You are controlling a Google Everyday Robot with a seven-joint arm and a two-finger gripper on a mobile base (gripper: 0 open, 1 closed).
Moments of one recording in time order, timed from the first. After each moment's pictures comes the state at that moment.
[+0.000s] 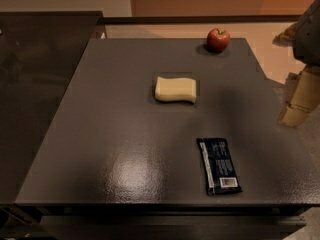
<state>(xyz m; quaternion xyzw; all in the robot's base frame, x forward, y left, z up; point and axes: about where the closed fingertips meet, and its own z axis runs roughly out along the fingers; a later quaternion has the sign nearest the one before) 0.438 -0.217 0.976 -0.60 0.78 -0.03 0.16</state>
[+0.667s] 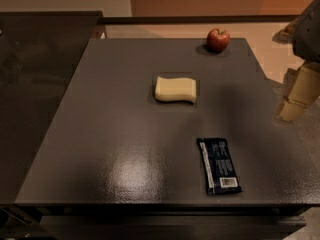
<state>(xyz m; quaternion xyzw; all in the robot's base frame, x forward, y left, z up) 0.448 -0.218 0.976 -0.60 0.78 -0.03 0.17</state>
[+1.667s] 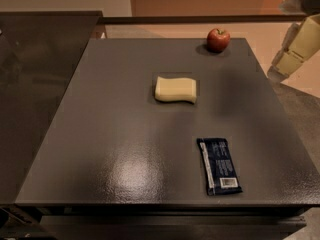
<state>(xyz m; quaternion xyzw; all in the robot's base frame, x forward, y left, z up) 0.502 -0.224 1.018 -0.55 0.80 0.03 0.24</state>
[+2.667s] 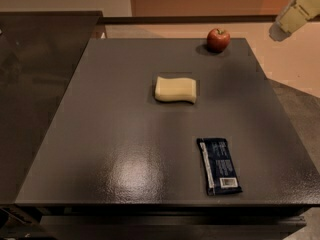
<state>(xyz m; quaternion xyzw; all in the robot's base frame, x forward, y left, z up) 0.536 -0.229 1.068 -0.50 0.81 0.06 0.29</state>
